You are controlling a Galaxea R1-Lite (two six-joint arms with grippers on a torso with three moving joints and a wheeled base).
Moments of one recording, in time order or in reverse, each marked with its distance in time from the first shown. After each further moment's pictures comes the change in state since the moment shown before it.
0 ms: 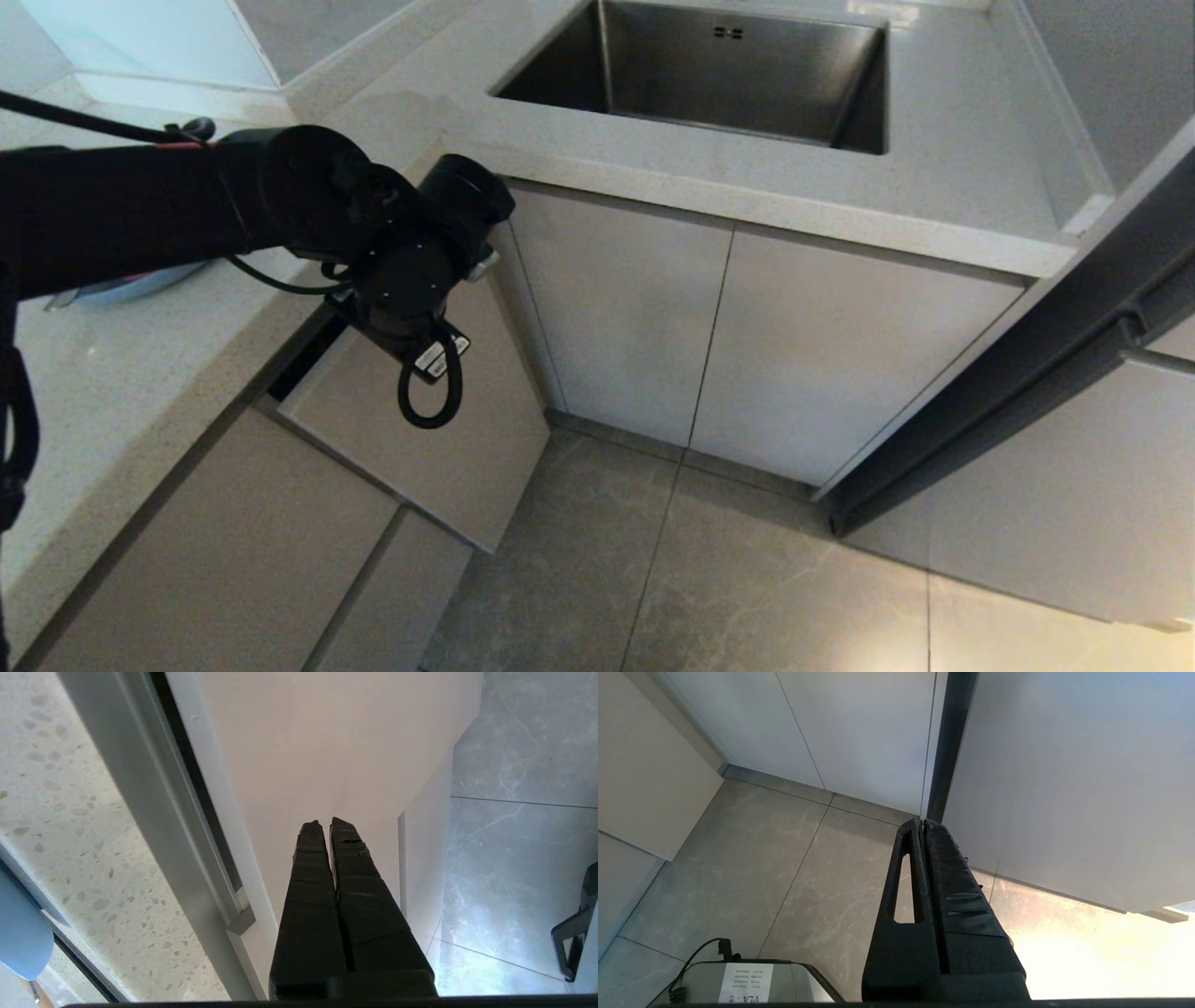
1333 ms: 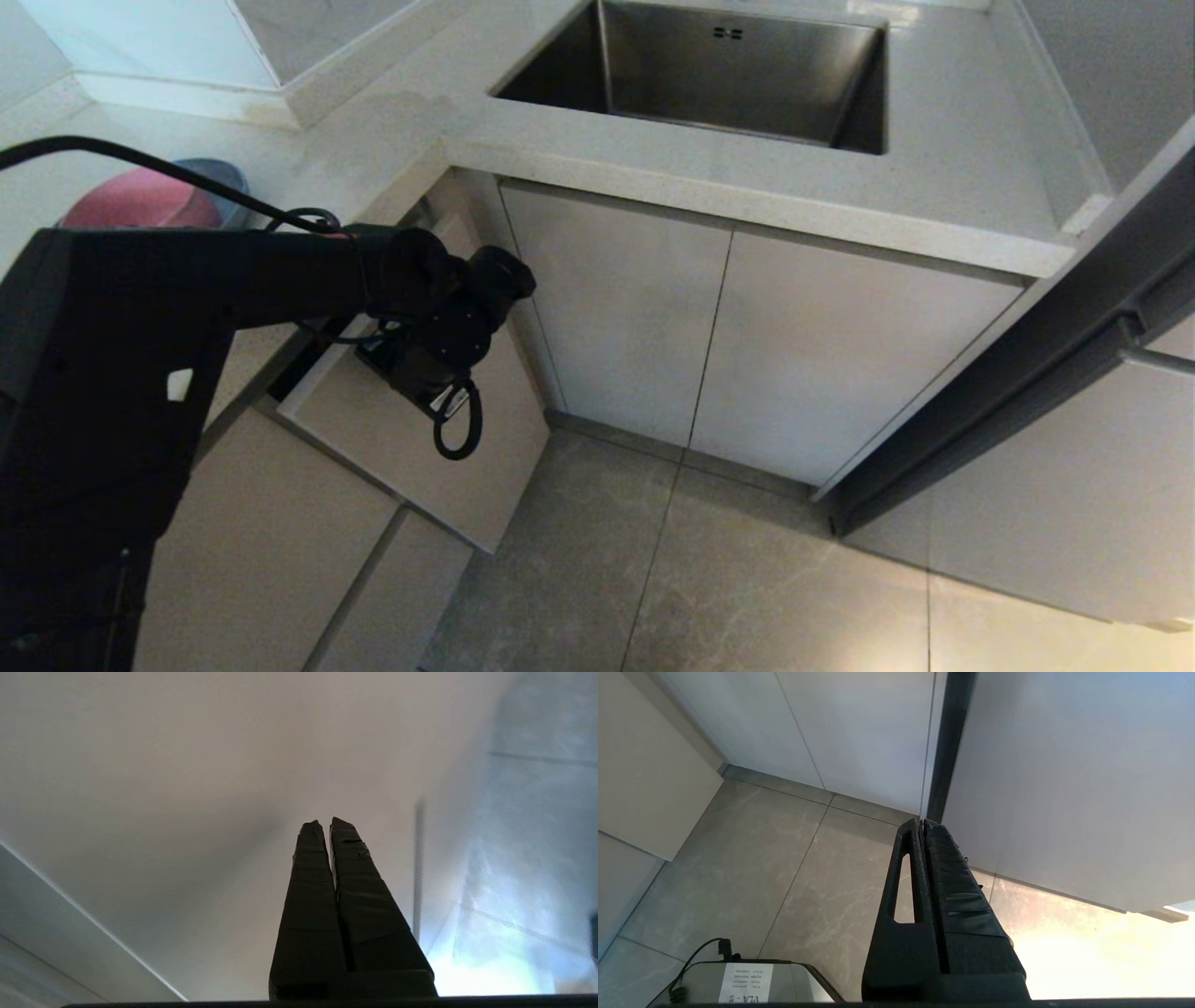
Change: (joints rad) left arm 0.074 0.186 0.006 -0.017 0.088 -0.060; right arm 0.000 0.000 0.000 0.000 0.000 0.000
